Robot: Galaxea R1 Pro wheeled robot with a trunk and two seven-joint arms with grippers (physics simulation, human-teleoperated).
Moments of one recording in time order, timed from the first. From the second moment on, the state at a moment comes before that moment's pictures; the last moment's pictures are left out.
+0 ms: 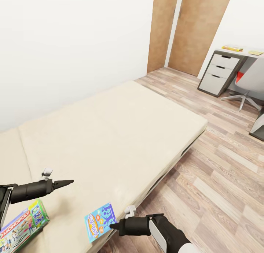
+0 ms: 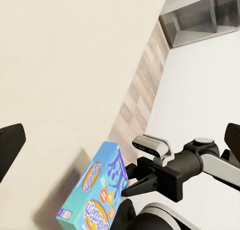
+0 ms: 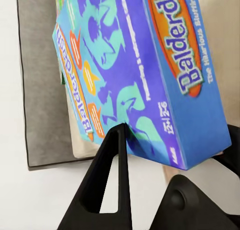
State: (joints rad) left arm -0.44 0.32 0.45 -1.25 -0.21 1.00 -1.56; right arm -0.52 0.17 0.36 -0.52 -0.35 0.46 0.83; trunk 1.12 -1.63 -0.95
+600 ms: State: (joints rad) left arm -0.44 0.32 0.45 -1.25 -0.21 1.00 -1.56; right arm -0.52 0.17 0.35 -0.52 -0.35 0.46 0.82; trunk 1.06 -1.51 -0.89
